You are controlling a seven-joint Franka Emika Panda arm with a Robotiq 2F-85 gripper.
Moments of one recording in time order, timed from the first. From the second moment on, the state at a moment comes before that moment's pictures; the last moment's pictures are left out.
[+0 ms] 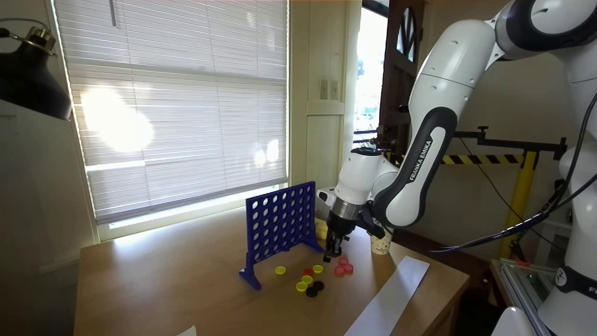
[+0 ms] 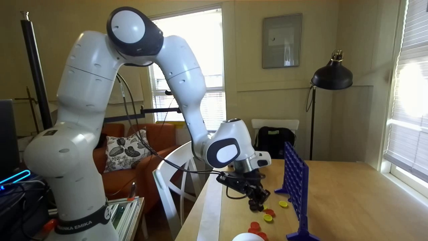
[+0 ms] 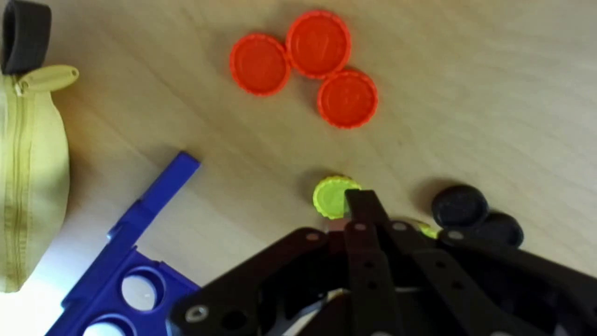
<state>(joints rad) 0.20 0.40 -0.18 -2.41 -0.24 3.10 -0.12</state>
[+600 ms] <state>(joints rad) 0.14 0.42 -0.10 -2.40 -0.24 3.19 -0.15</state>
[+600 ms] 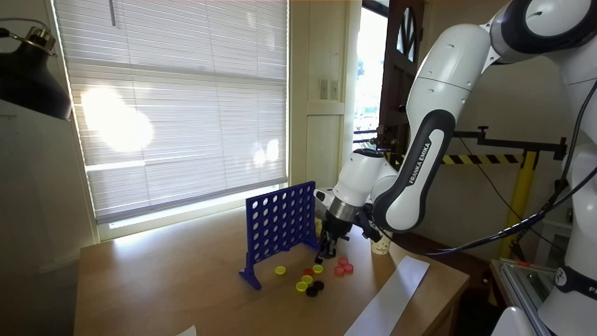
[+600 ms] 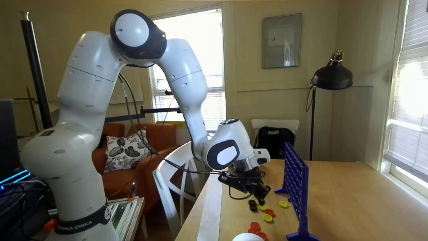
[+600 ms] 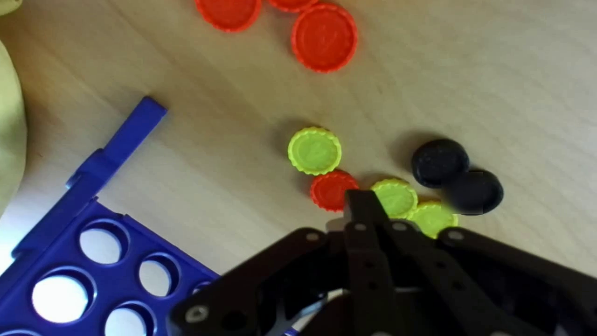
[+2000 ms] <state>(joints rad) -0.02 0.58 0.05 -2.25 -0.24 3.19 -0.23</state>
